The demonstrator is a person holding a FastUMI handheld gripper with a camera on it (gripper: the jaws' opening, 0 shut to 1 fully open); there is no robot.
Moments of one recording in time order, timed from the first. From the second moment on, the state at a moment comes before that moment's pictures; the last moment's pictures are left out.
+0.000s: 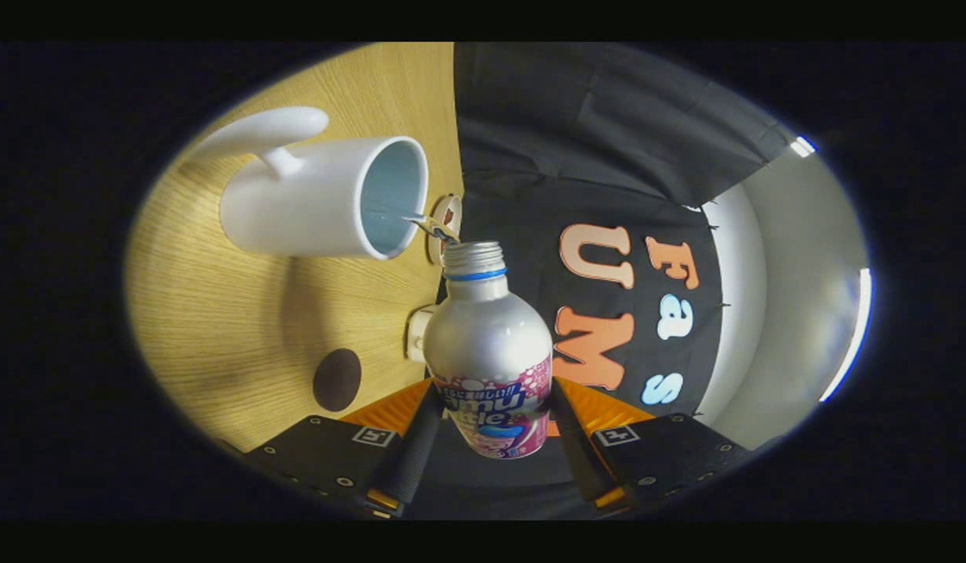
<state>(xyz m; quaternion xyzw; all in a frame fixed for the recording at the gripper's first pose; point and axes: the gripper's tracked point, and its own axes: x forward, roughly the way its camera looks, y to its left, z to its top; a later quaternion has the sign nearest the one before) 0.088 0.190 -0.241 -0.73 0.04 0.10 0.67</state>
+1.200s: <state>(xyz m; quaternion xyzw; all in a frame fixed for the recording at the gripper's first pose) 0.104 0.195 -0.206 -0.79 -0.01 0.08 0.61</state>
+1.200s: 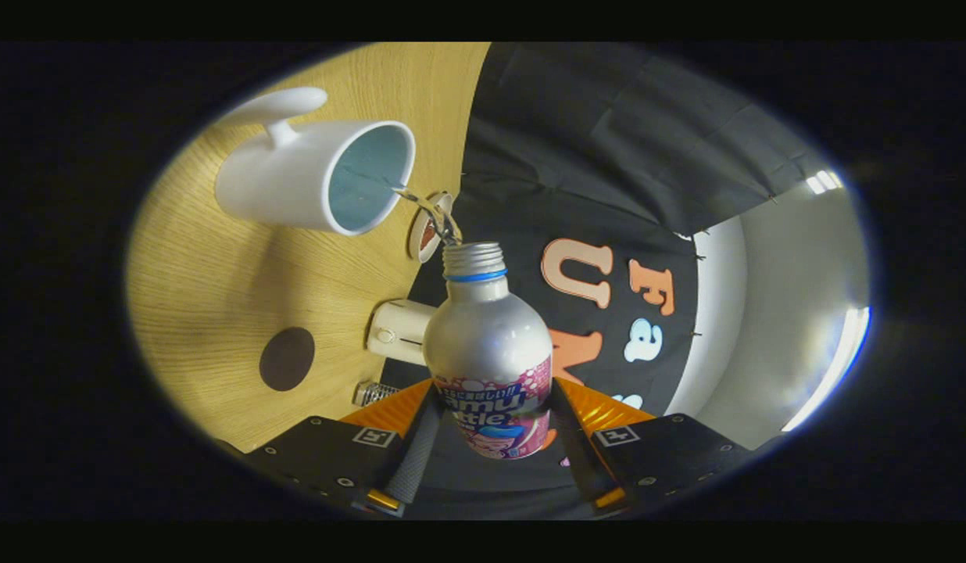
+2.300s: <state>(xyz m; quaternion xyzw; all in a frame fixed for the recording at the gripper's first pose) 0.111 0.204 -0.194 -0.82 -0.04 0.08 0.57</state>
